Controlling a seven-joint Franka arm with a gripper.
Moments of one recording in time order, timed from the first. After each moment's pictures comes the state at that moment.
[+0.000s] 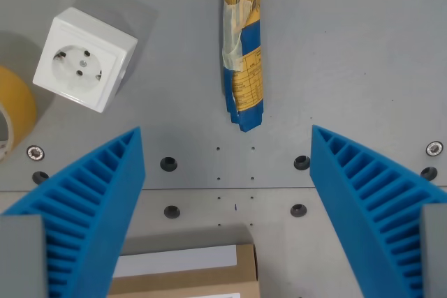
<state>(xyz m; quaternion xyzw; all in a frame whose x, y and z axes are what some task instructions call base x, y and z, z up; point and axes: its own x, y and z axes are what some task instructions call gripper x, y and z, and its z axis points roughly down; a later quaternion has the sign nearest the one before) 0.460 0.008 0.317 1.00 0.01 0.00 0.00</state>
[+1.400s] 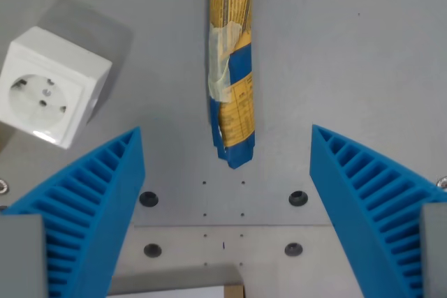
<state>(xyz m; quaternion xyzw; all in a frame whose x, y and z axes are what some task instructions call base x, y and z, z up) 0.471 -0.004 0.257 1.00 0.02 -0.01 0.00</state>
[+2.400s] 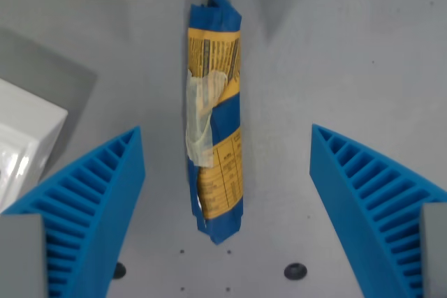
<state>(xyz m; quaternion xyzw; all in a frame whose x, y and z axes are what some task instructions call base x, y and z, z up) 0.480 -0.015 0.182 1.00 0.03 0.00 0.00</state>
